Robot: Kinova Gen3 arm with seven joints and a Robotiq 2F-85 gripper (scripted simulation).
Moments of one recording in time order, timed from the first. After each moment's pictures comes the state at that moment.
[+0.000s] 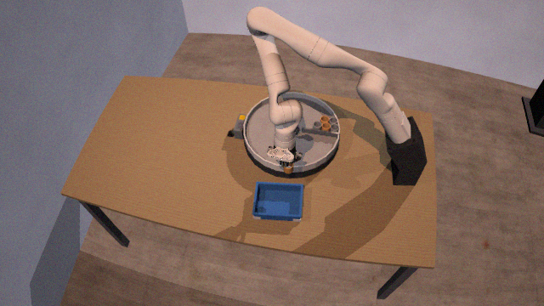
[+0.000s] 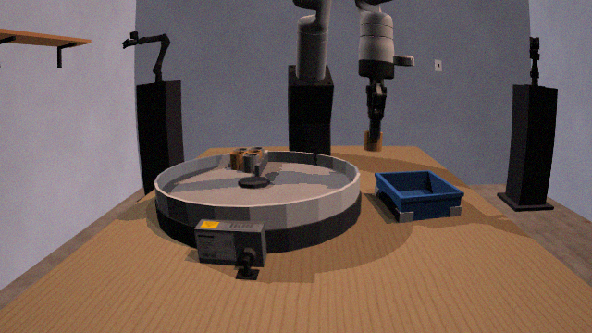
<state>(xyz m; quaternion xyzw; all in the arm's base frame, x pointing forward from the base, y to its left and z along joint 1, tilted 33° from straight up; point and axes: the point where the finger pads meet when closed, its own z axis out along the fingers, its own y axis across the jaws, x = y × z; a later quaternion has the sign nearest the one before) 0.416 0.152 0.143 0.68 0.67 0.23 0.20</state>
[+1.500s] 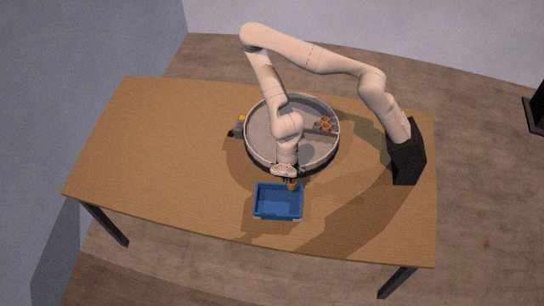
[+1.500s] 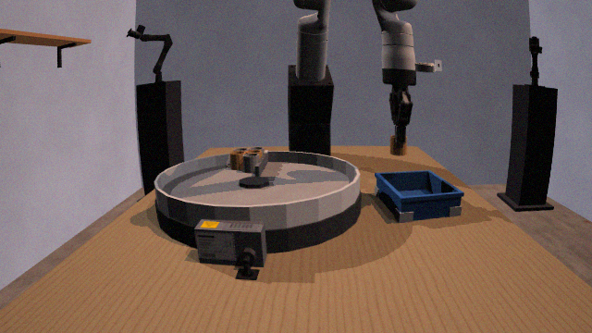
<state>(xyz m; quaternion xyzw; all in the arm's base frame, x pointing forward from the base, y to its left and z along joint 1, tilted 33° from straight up) 0.399 0.213 0.123 0.66 0.69 0.23 0.17</state>
